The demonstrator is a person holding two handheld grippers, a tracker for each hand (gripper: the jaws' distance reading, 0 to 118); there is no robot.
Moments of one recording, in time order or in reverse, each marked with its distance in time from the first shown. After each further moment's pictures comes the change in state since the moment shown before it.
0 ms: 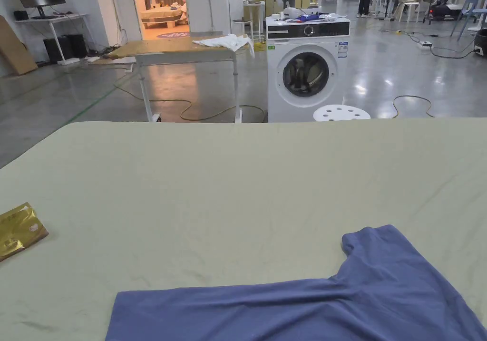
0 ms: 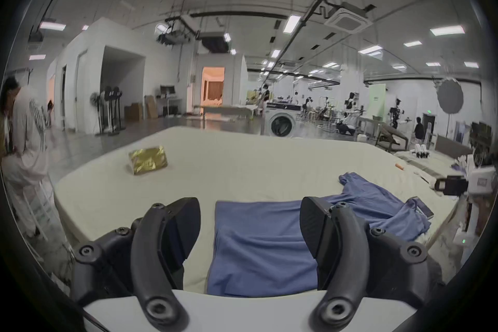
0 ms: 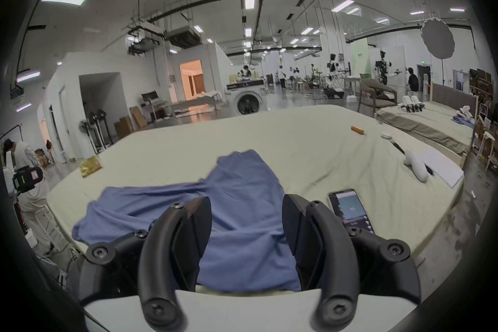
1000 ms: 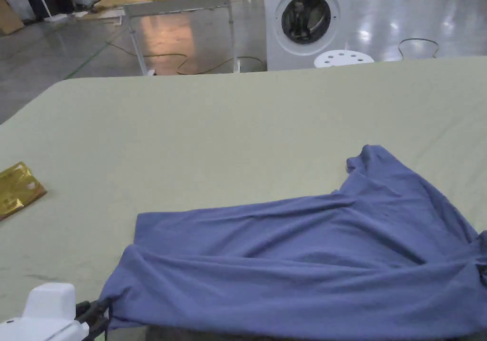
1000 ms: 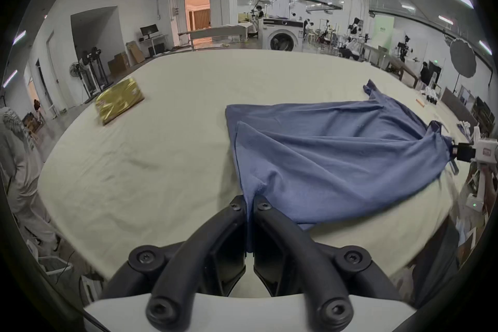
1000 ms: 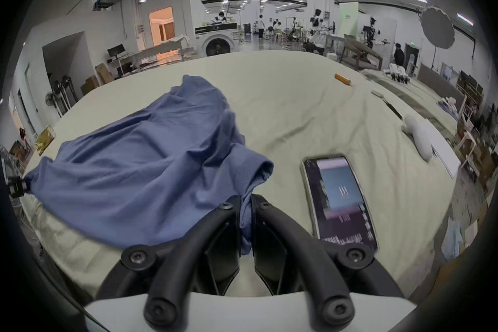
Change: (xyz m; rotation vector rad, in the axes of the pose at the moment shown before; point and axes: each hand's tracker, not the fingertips) left arm -0.043 -0.049 -0.142 -0.539 0.005 -0.062; right arm 0.071 -0.025 -0.110 -0.350 -0.193 0.008
